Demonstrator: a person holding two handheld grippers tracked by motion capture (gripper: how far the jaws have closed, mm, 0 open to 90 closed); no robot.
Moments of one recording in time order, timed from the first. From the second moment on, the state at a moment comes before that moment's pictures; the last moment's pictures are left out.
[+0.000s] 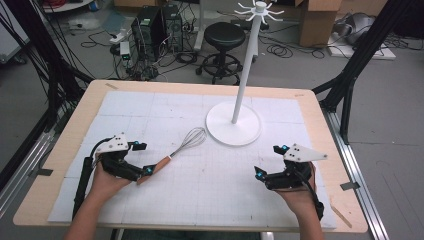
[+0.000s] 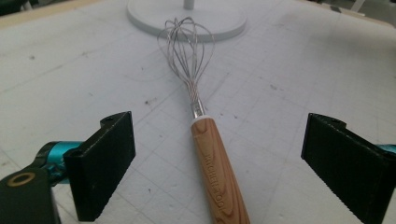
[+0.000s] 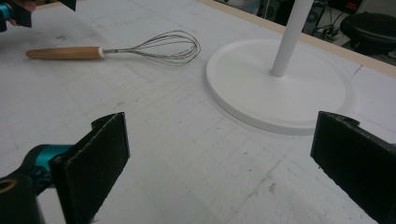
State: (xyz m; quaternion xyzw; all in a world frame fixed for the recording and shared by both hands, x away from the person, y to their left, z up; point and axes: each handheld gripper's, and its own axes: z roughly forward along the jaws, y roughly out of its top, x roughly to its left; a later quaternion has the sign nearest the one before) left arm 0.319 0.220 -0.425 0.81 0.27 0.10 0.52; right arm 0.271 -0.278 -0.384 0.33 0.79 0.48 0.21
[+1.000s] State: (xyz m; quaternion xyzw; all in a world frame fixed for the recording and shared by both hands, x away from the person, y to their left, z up) left arm 0.320 0.188 -0.447 0.87 0.25 0.10 0.41; right arm 0.272 -0.274 -0.392 0.33 0.80 0.46 0.20
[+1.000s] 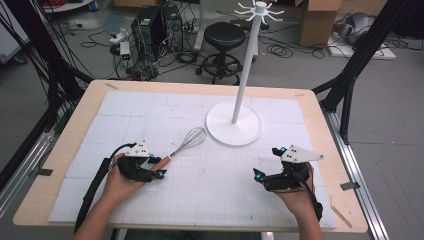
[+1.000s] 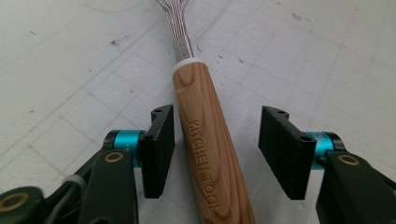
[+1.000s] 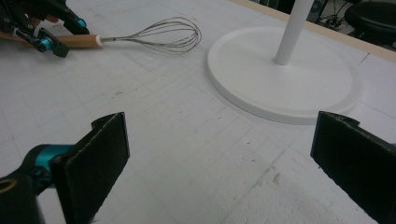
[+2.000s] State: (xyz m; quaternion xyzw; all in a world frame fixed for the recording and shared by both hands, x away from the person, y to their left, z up) left arm 0.329 0.144 -0.439 0.89 0.17 0.03 0.41; right arm 0.269 -0.277 -0.379 0.32 0.79 0.48 0.21
